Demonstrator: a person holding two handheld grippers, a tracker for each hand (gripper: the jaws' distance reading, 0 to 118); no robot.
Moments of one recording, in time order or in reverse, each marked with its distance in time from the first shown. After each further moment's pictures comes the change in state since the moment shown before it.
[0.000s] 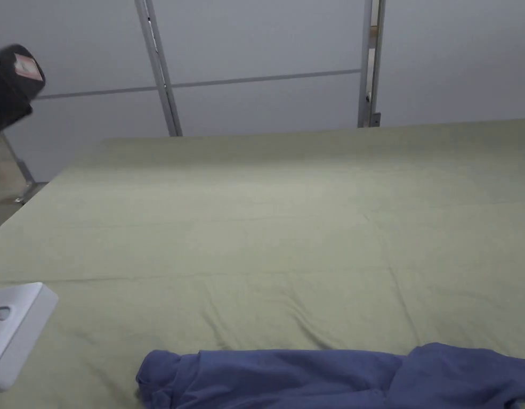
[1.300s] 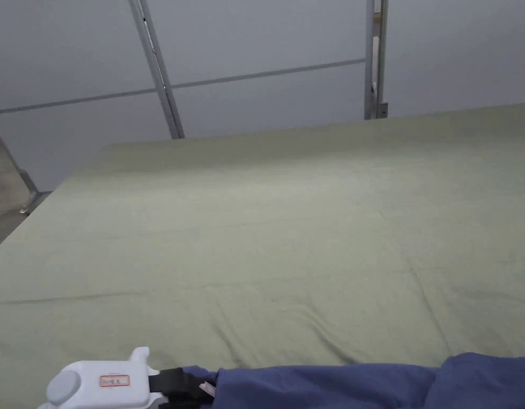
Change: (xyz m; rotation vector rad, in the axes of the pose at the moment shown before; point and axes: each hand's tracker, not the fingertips) left arm -0.154 -0.388 -0.103 -1.373 -0.155 0.661; right arm 0.005 -0.047 -0.035 -0.133 0.030 -0.002
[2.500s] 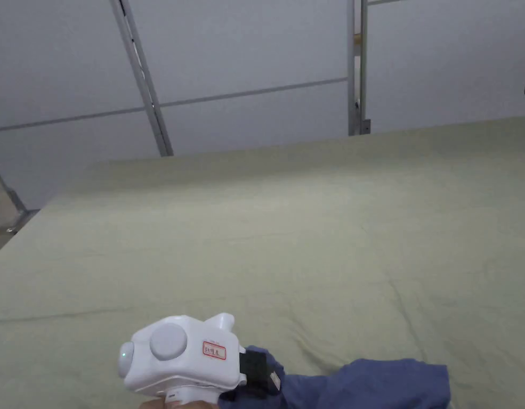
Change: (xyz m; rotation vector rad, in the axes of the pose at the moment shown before) left arm 0.190 -0.037 -0.052 -0.044 0.183 -0.345; right arm -0.002 -0.002 0.018 -0.045 0.080 0.095
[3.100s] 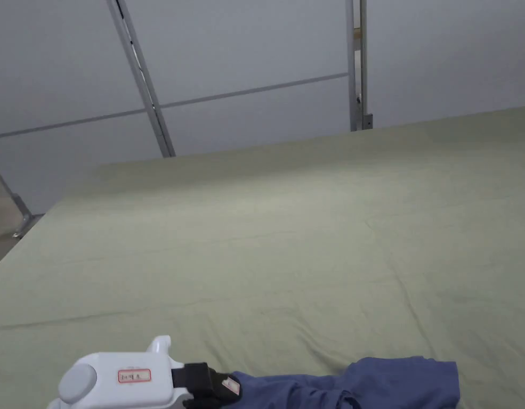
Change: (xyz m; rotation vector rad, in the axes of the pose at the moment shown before) left arm -0.040 -0.043 0.039 0.069 -0.239 0.219; right arm 0.025 -0.018 -0.001 -0.033 -0.048 -0.088
